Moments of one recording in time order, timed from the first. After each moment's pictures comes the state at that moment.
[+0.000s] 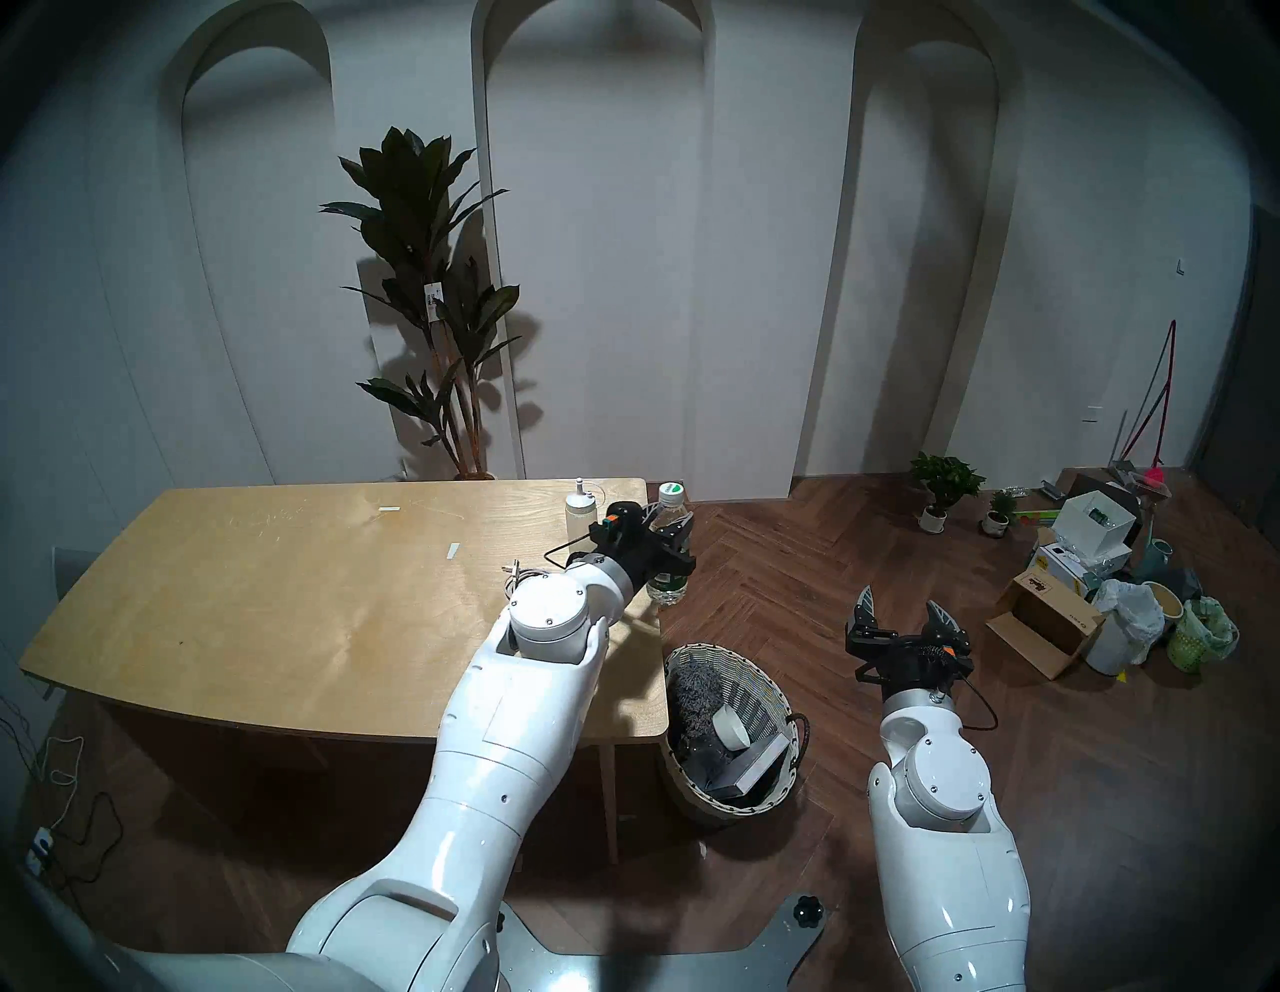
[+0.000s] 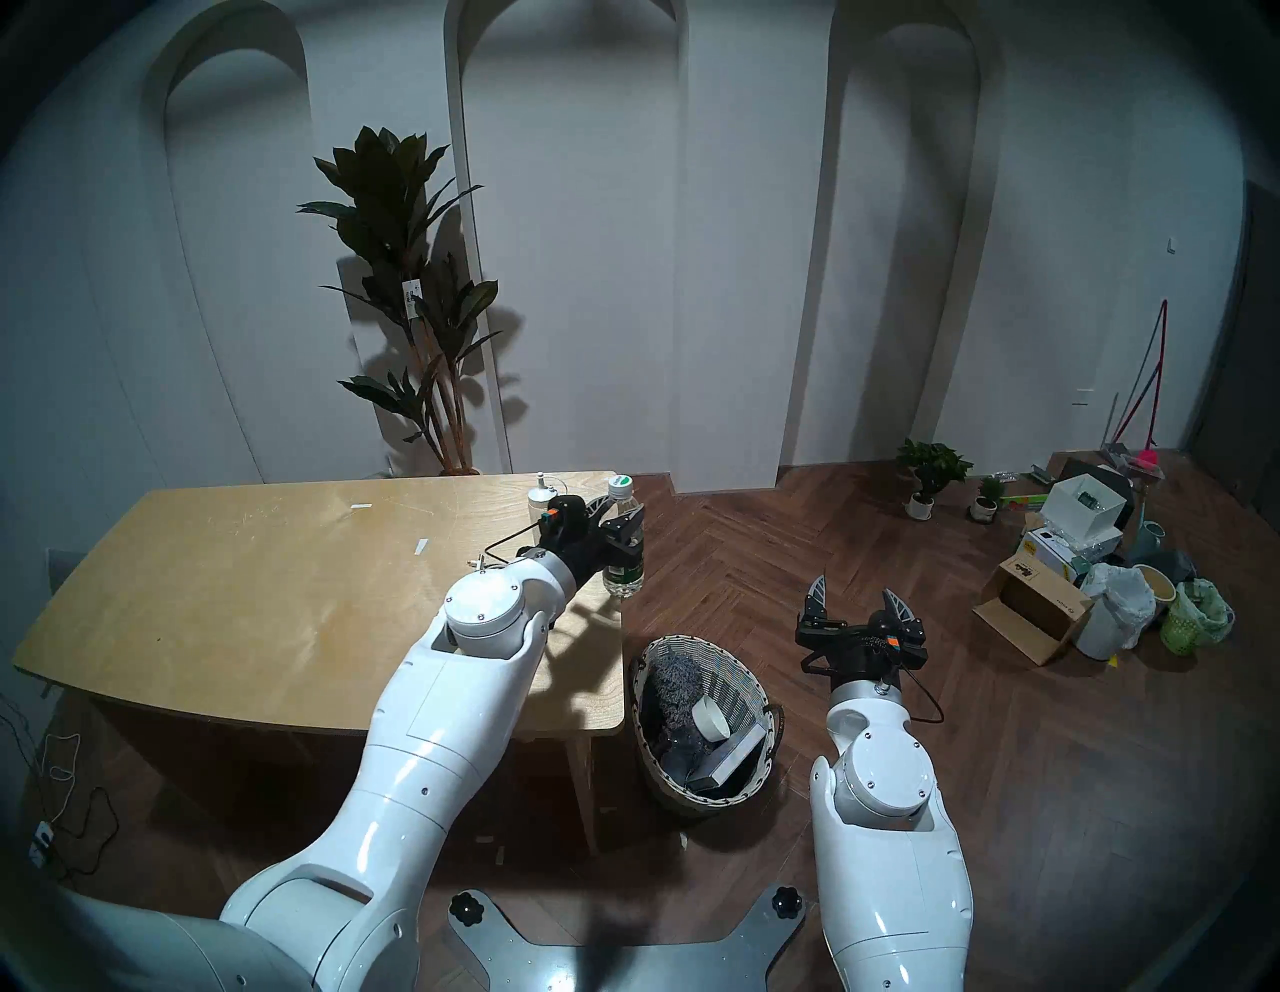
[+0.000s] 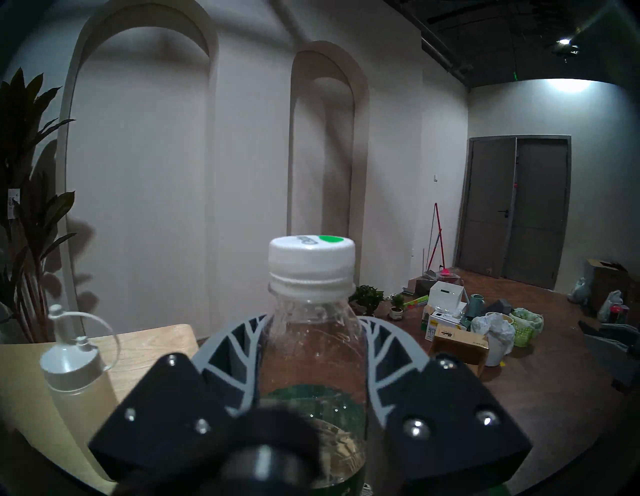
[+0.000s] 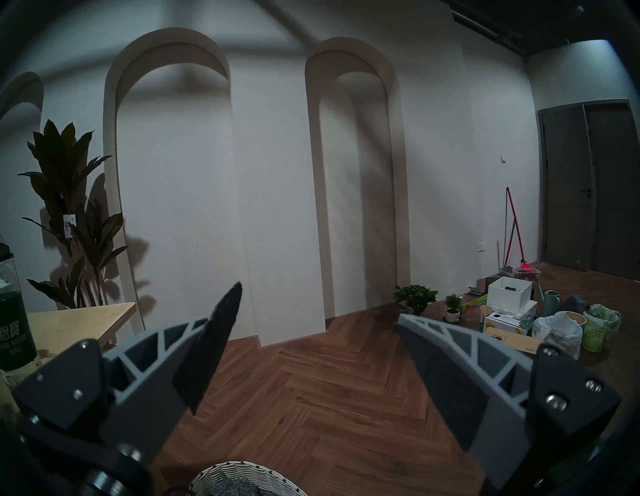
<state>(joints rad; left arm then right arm) 1.21 -1.64 -1.35 -1.21 -0.04 0.03 -0.35 -1.76 -1.58 1.74 -1.66 0.10 -0.15 -0.11</state>
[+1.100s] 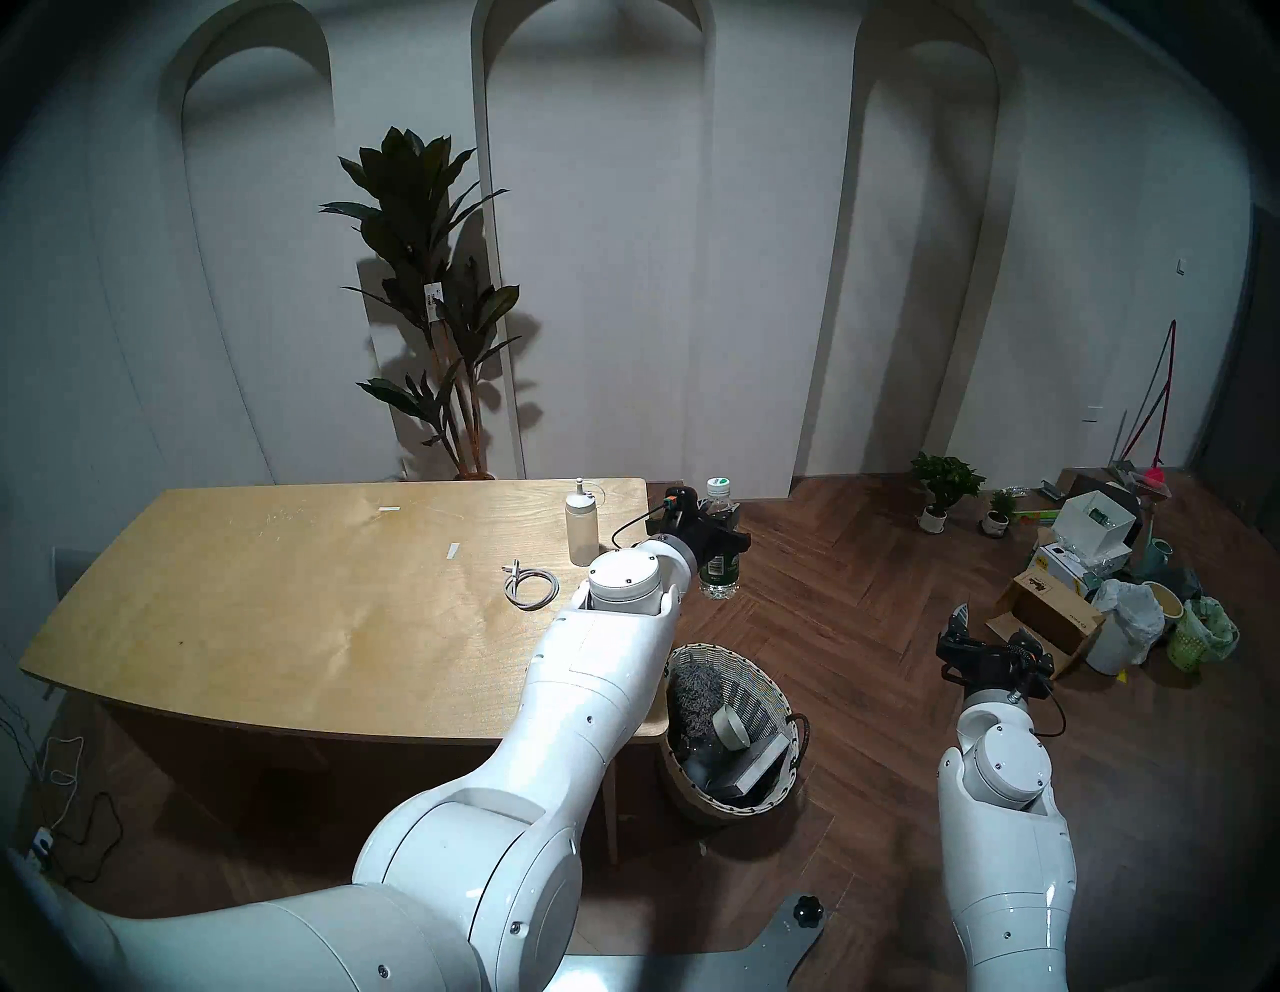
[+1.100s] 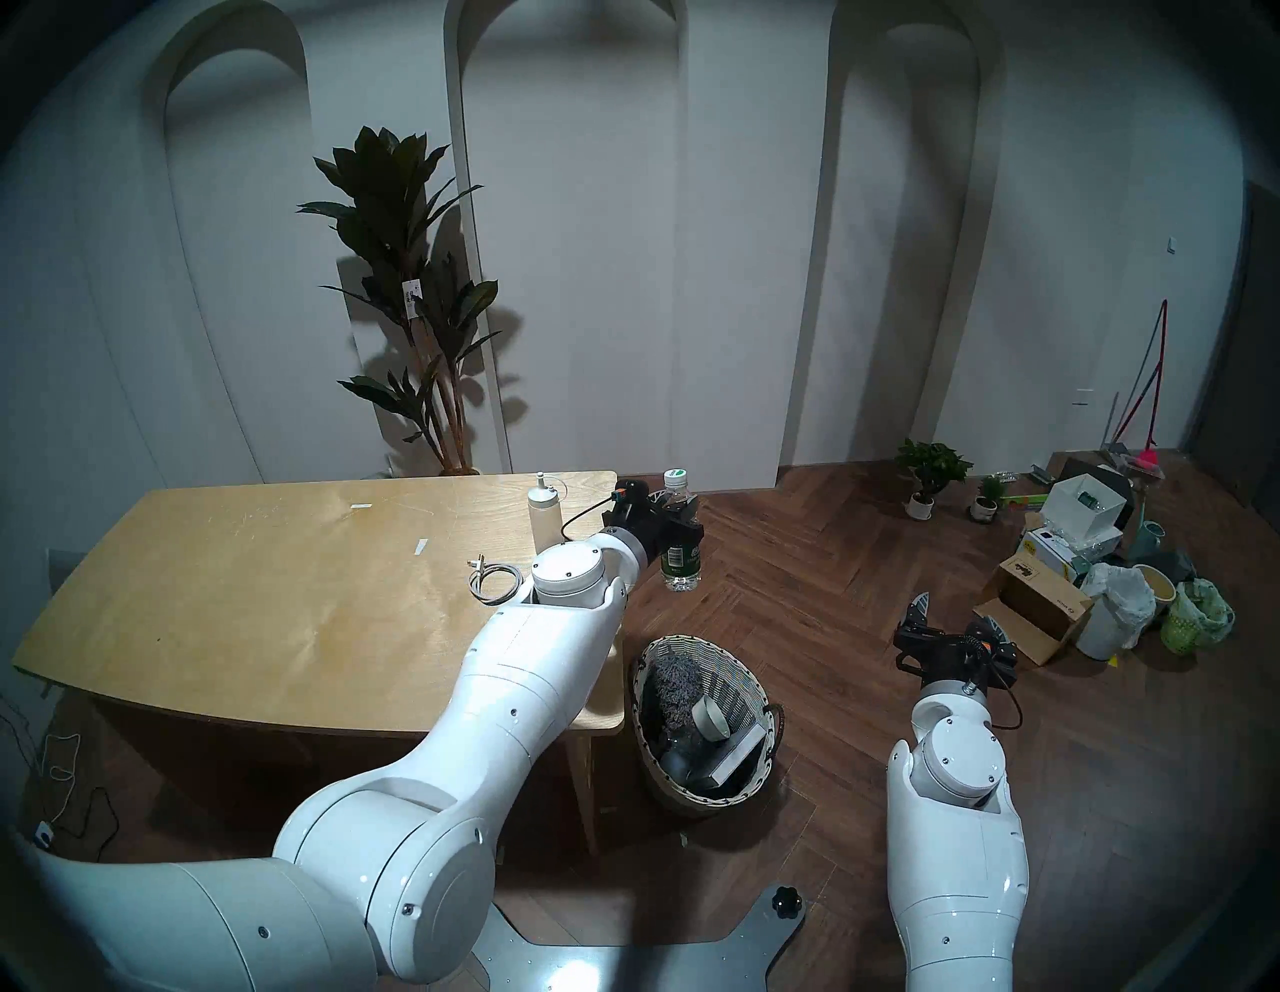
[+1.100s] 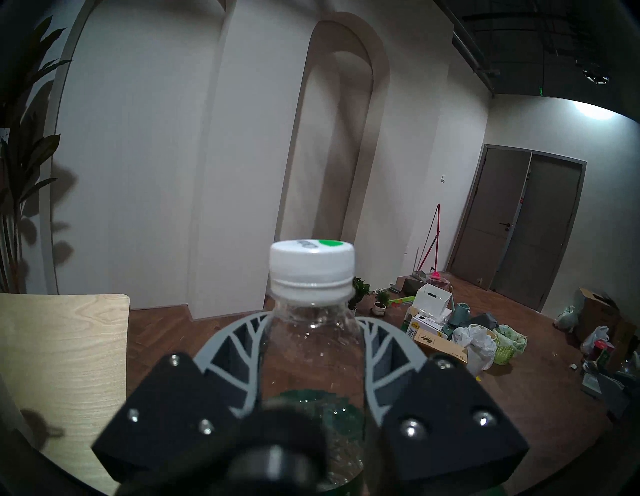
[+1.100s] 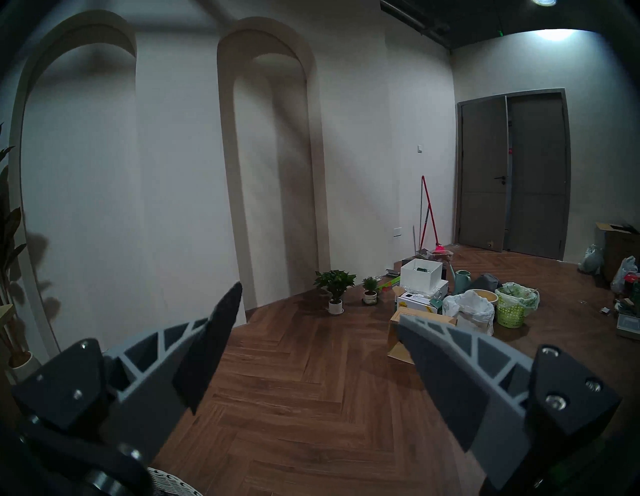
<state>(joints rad) 0.98 -1.82 -1.40 -0.82 -0.07 0.00 -0.26 -1.69 -1.50 1.92 -1.52 0.17 -0.12 -0.19</state>
